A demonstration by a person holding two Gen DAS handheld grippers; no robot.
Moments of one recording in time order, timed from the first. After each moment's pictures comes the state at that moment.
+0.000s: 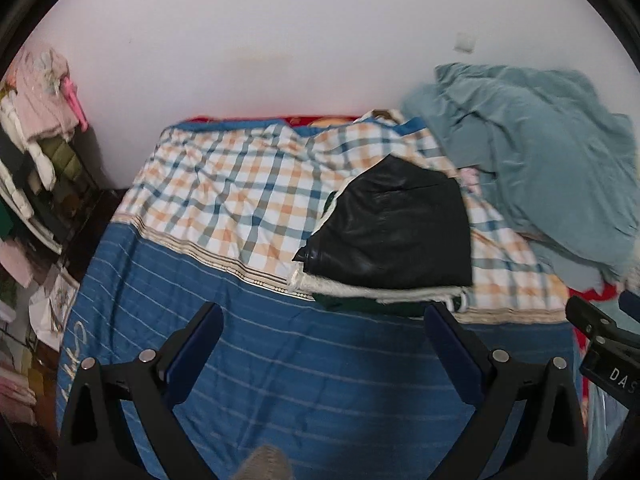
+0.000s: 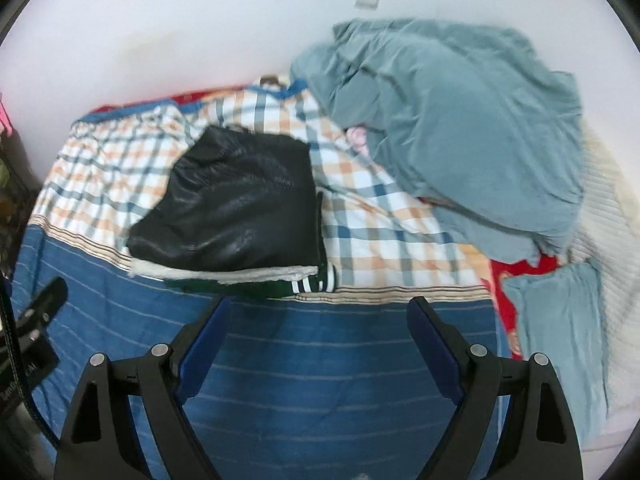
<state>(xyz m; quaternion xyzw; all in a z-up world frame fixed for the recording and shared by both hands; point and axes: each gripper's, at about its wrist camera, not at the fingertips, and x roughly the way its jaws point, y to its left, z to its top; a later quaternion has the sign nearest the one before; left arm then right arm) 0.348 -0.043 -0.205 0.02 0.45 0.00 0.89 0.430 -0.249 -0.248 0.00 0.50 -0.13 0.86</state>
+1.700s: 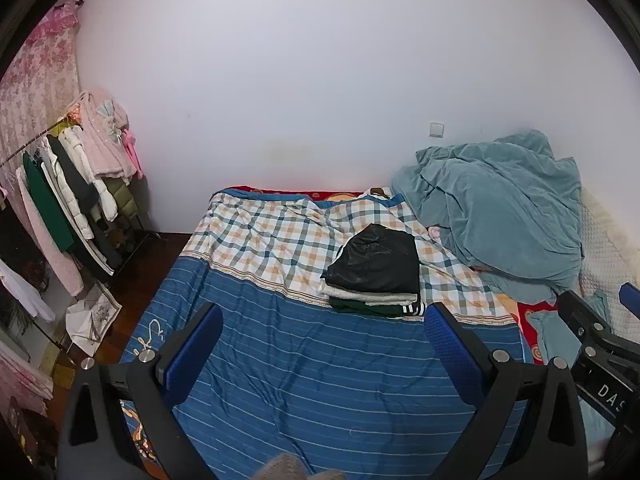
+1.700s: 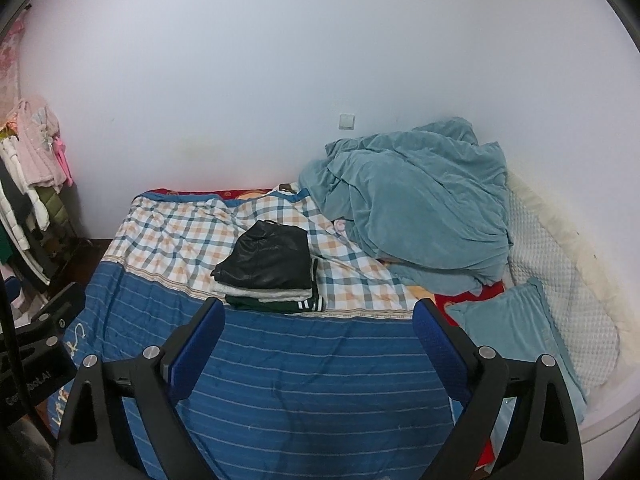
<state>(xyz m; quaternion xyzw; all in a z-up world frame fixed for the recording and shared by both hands) 0.088 -0.043 -0.002 0.02 0.34 0.03 0.94 0.077 -0.218 0.055 0.00 0.35 -0.10 0.93</state>
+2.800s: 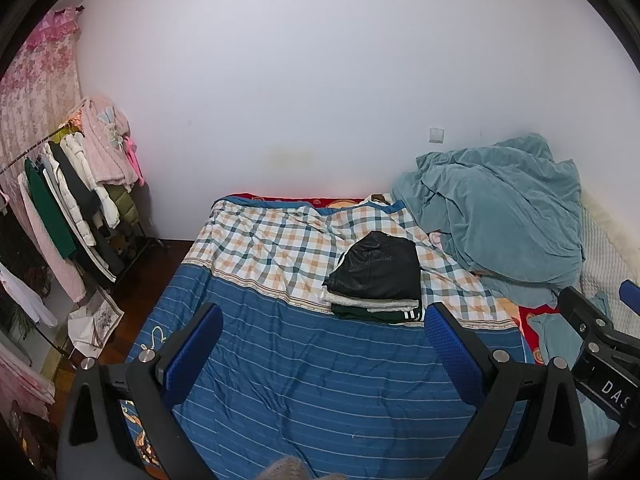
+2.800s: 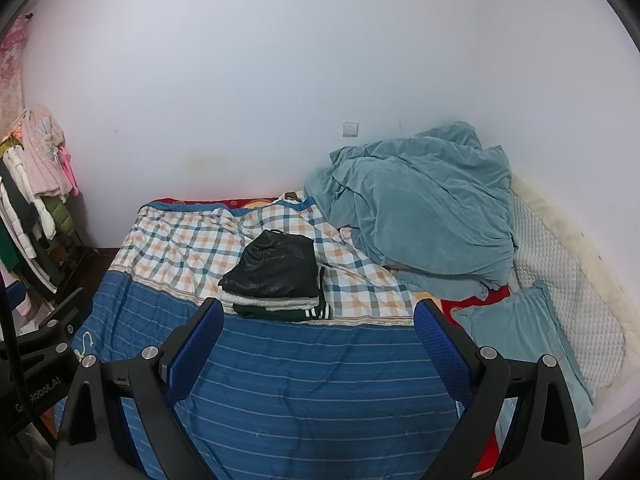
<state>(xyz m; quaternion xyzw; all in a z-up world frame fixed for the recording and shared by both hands) 0.086 -0.041 0.010 0.02 0.33 0.03 0.94 0.078 -0.219 0.062 0.01 0.34 -0.09 0.94</state>
